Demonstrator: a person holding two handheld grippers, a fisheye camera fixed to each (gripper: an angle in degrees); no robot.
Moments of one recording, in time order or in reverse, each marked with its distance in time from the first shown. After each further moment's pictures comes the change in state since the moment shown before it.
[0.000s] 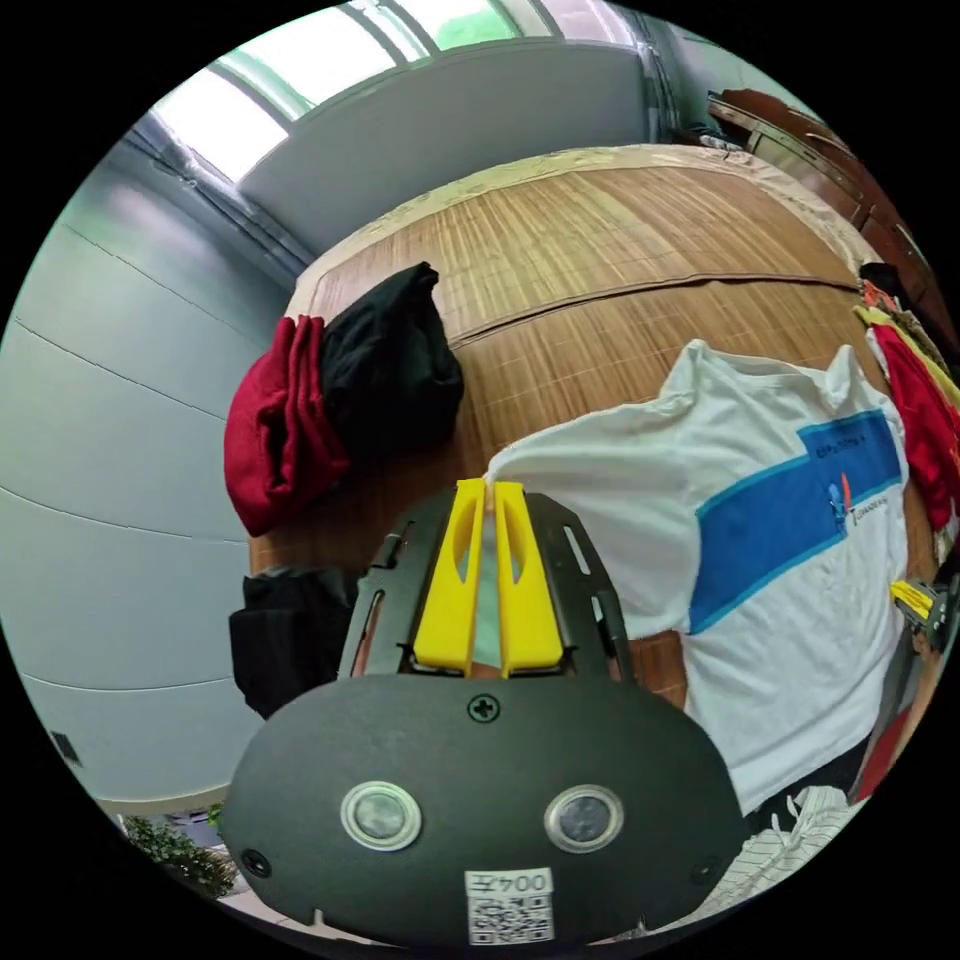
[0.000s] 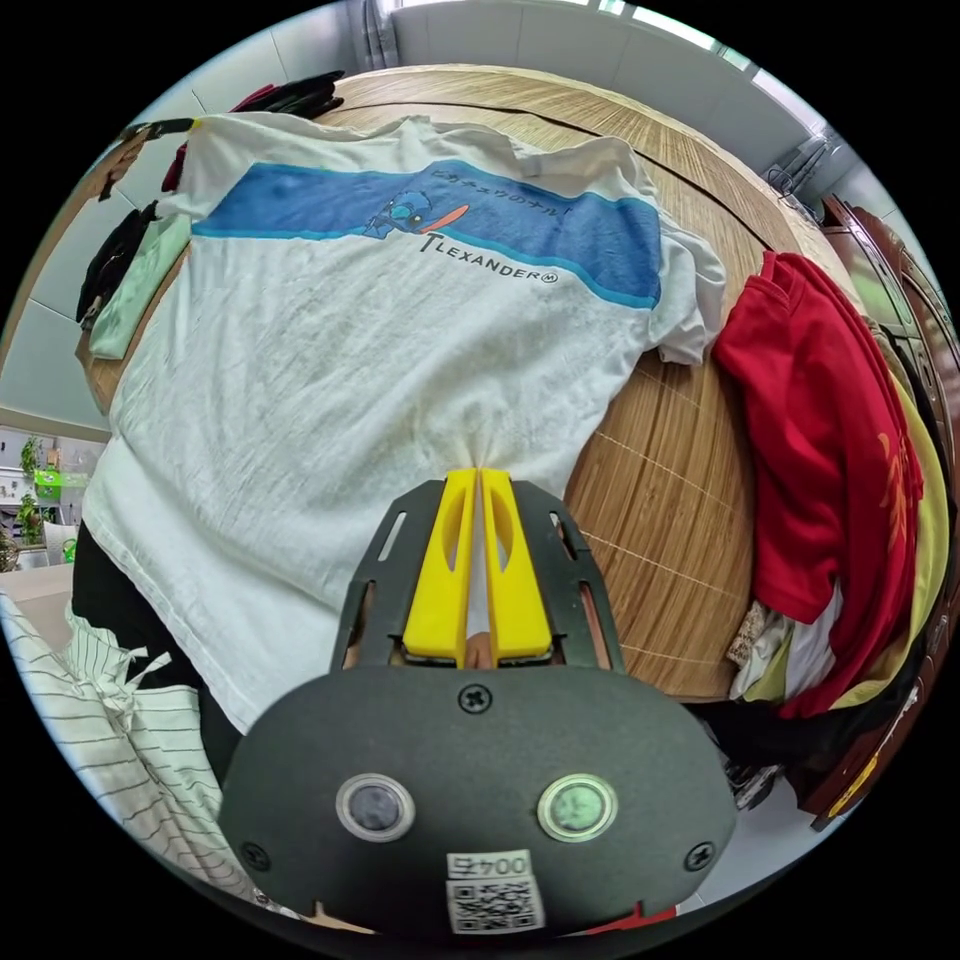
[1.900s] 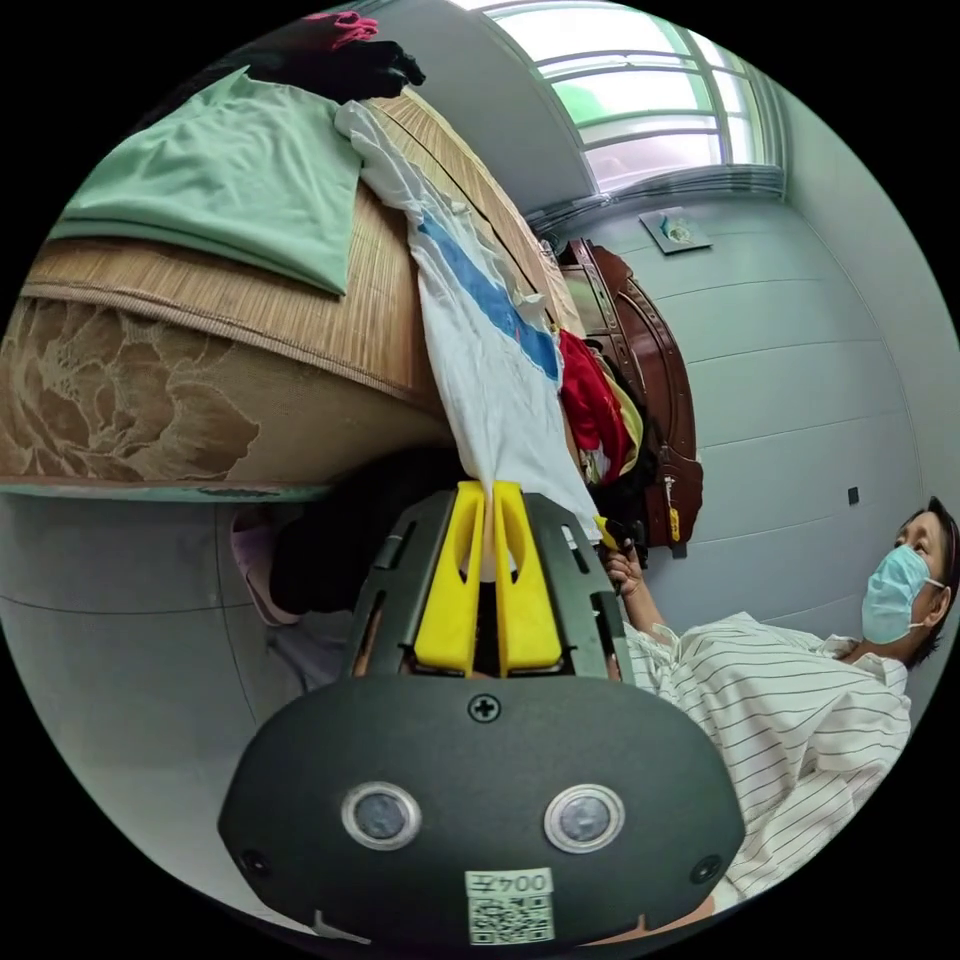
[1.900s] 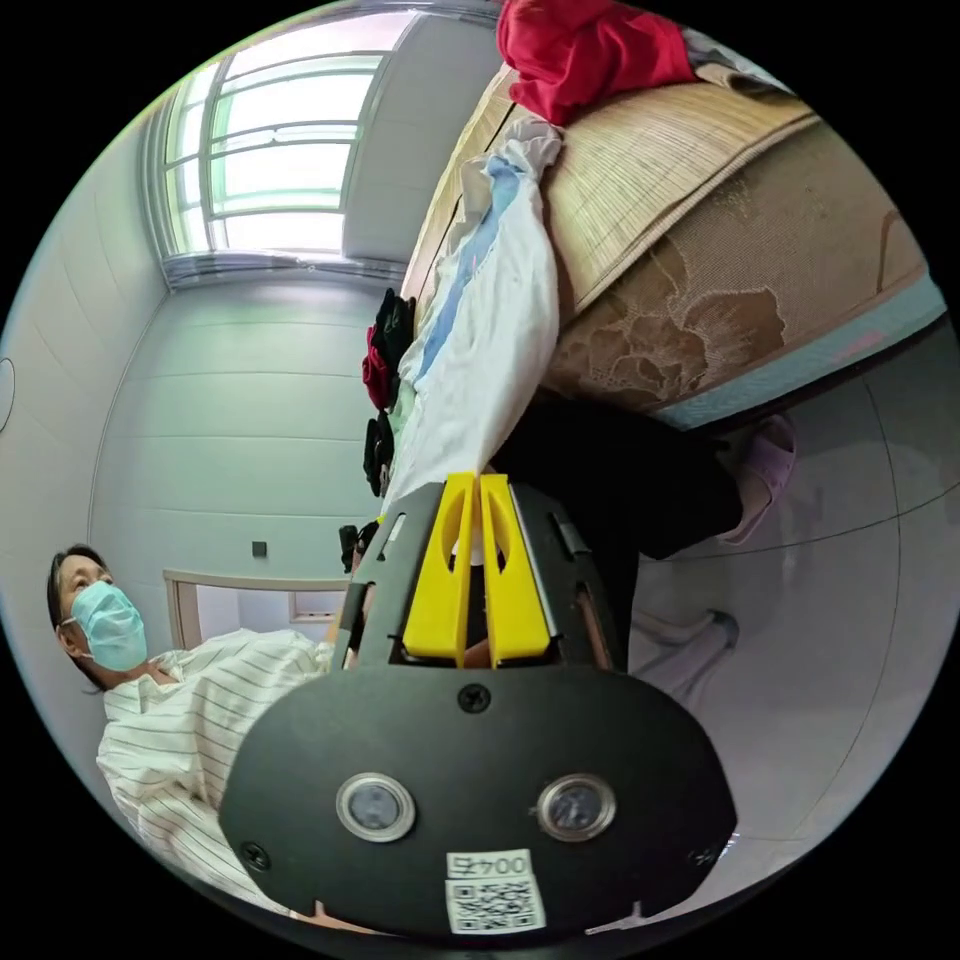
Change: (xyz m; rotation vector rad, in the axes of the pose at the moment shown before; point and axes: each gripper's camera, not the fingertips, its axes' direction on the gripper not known) left arm -0.010 0.615 0.044 0.103 1.297 -0.383; right arm 0.197 0.341 -0.149 0.305 -1.088 0.526
